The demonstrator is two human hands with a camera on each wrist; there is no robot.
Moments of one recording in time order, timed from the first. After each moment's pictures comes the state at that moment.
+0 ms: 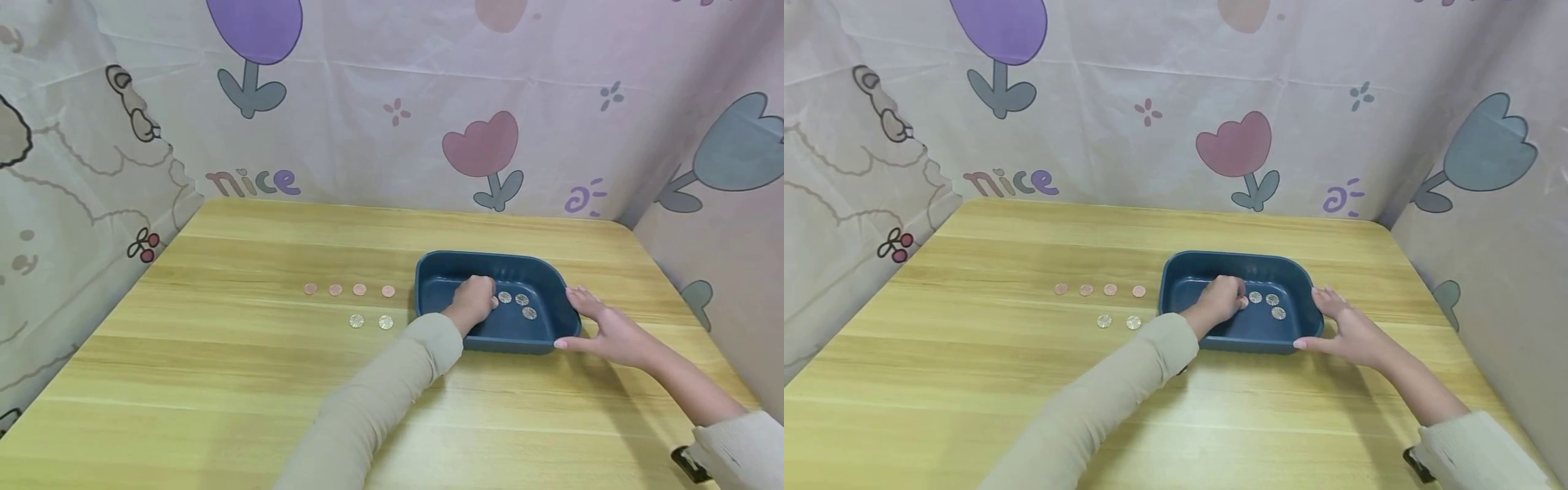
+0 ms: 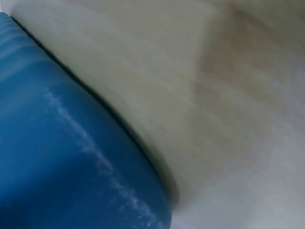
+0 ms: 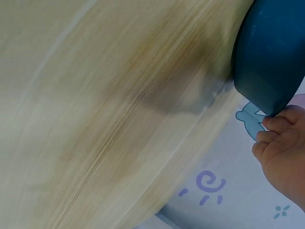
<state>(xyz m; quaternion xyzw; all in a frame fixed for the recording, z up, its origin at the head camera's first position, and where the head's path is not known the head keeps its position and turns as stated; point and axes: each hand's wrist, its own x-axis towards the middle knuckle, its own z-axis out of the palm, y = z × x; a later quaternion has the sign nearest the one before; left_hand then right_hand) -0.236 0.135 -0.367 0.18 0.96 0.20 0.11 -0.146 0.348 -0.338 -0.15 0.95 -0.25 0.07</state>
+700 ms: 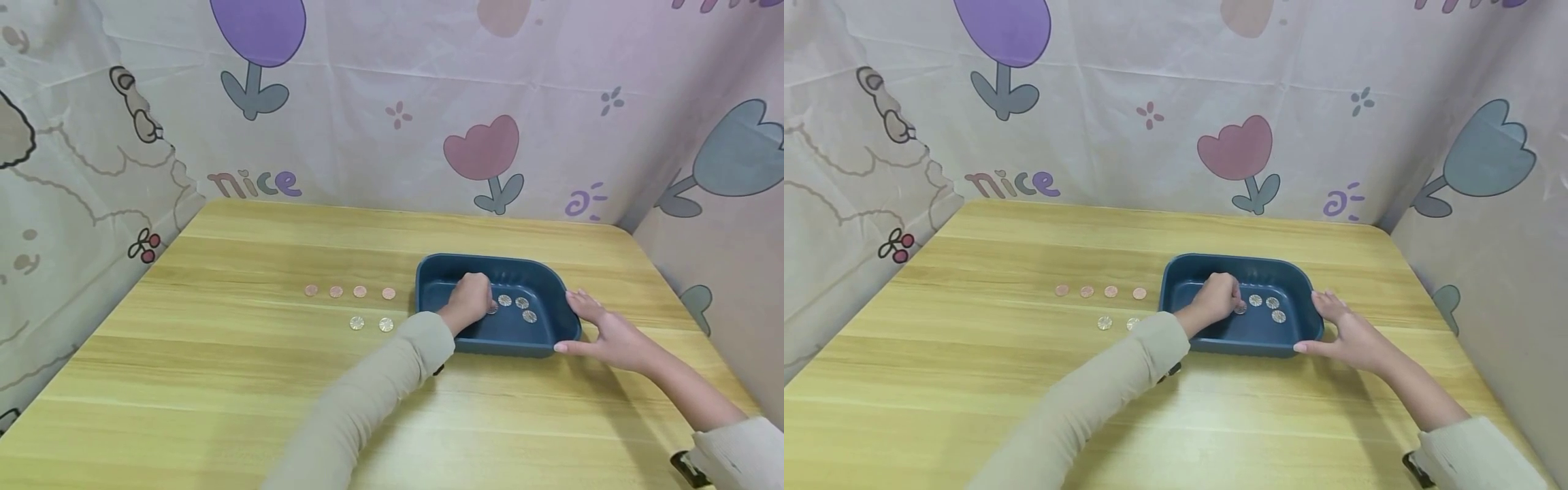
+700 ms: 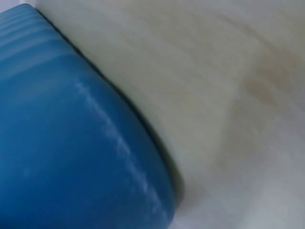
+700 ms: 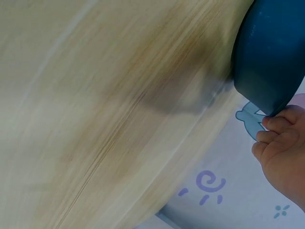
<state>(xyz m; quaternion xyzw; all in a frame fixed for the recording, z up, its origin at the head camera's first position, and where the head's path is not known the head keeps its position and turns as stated) -0.234 0.126 -0.356 0.15 0.95 0.26 0.10 -0.145 0.349 -0.338 -0.15 0.96 -0.24 0.06</state>
